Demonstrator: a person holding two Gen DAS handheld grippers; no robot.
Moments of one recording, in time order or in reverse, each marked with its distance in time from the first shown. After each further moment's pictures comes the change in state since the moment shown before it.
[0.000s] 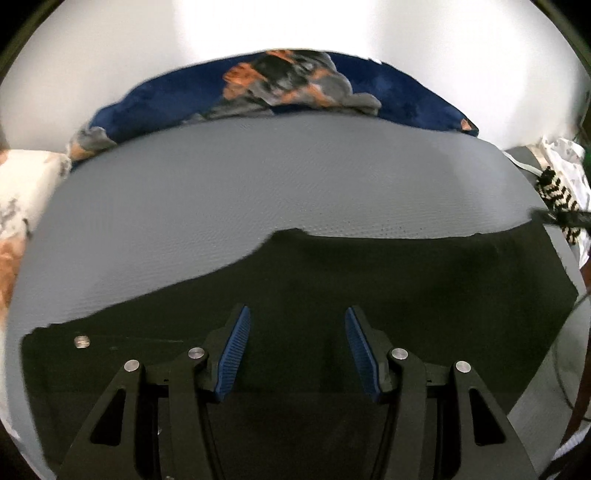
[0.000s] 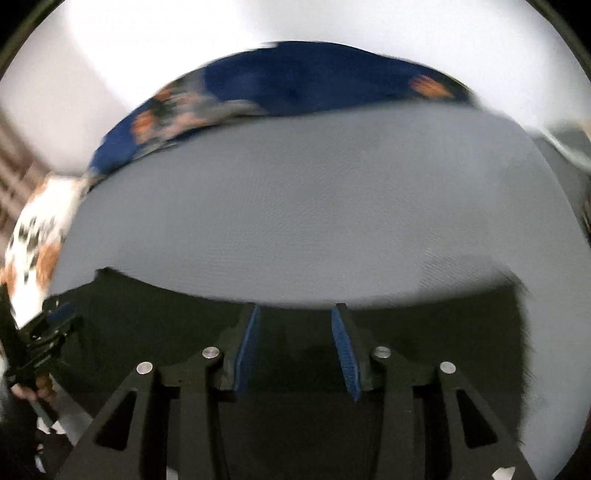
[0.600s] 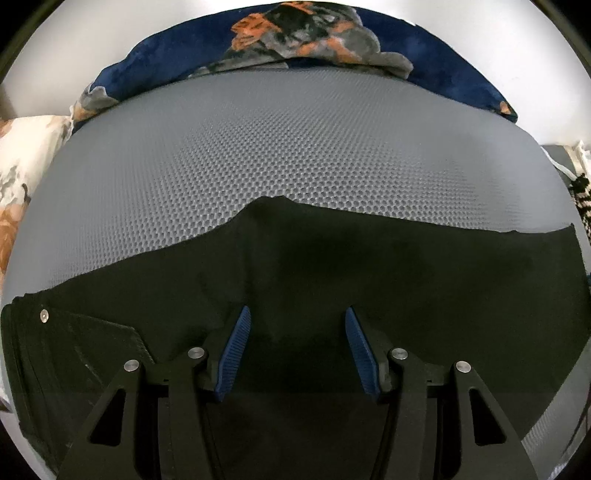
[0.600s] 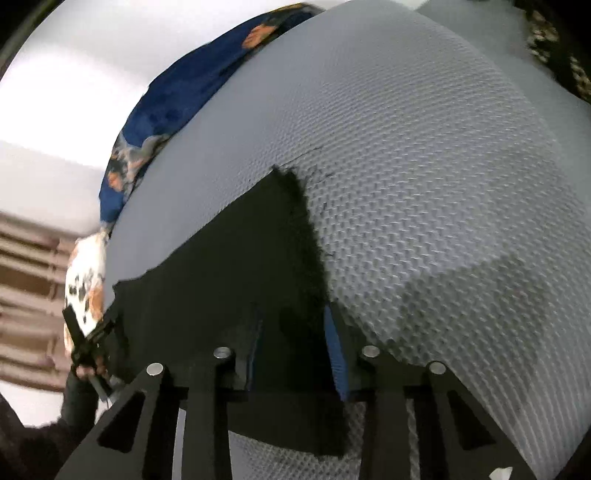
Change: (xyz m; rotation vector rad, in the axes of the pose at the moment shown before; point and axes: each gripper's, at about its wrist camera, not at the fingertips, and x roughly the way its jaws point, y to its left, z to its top) left arm 0.049 -0.018 0.002 -0.094 0.143 0.100; right arm 0.007 -0.174 -0.048 0.208 0.097 0.302
